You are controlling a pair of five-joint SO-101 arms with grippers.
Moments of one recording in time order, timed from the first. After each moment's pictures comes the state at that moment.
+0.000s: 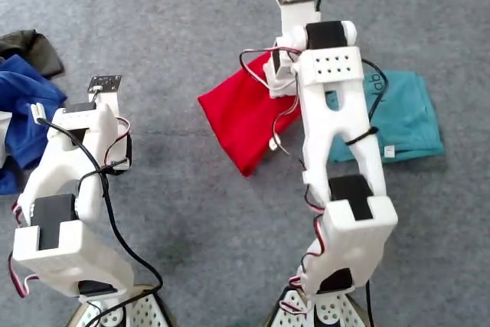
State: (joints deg) left arm -13.8 6.9 29.3 60.3 -6.2; right arm -7.6 17.9 -27.6 93.5 6.6
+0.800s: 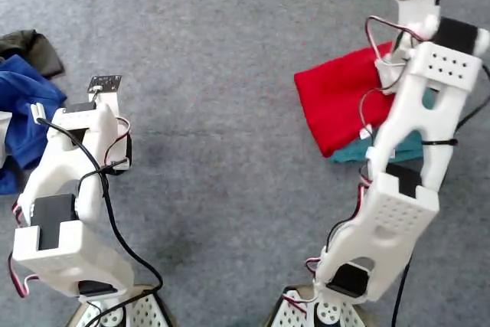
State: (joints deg) left arm -13.8 6.9 29.3 60.3 -6.2; right arm 22.3 29.6 -47.4 99.0 32.2
